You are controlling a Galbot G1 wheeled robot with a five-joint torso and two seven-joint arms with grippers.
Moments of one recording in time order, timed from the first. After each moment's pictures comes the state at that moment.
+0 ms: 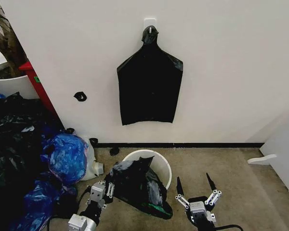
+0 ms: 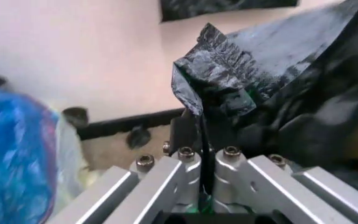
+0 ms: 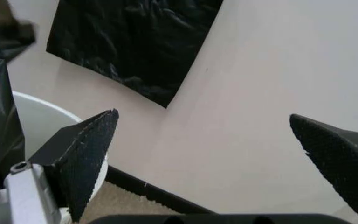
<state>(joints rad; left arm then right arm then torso) 1.69 -0.85 -0.15 -2.10 -0.33 -0.17 -0.43 -1.75 0.94 -0.07 2.12 -0.42 0.09 0.85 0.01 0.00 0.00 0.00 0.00</state>
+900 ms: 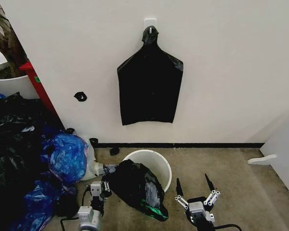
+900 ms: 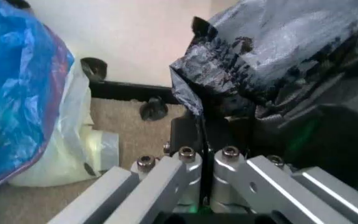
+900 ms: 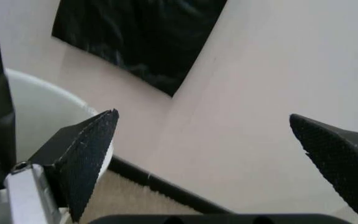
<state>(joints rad) 1.57 -1.04 -0.13 -1.91 -0.45 -0.23 -0.45 -1.73 0.95 -0.07 2.07 -0.40 0.11 0.83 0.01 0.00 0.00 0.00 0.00</state>
